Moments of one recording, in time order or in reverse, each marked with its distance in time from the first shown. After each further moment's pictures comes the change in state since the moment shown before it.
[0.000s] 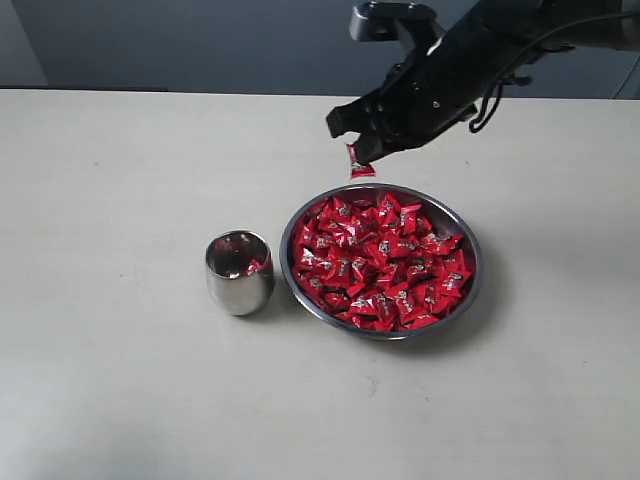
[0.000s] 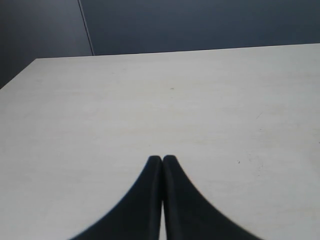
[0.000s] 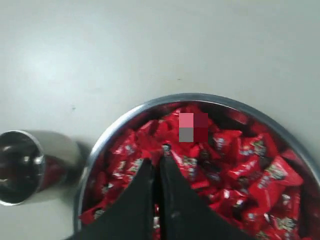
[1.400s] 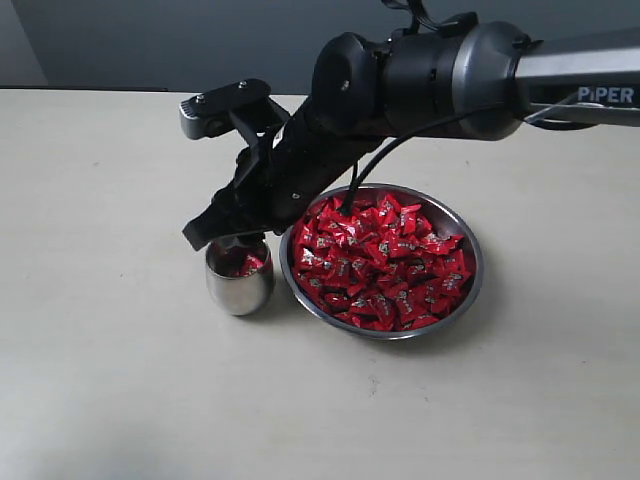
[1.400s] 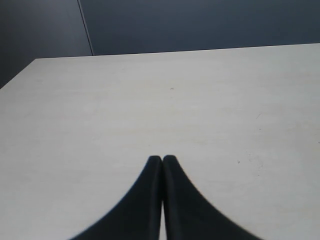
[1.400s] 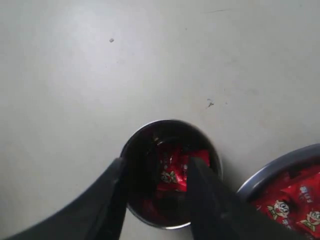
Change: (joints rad) left arm -0.002 0.000 0.000 0.000 0.000 0.000; right arm 0.344 0.089 0.000 0.000 -0.134 -0.046
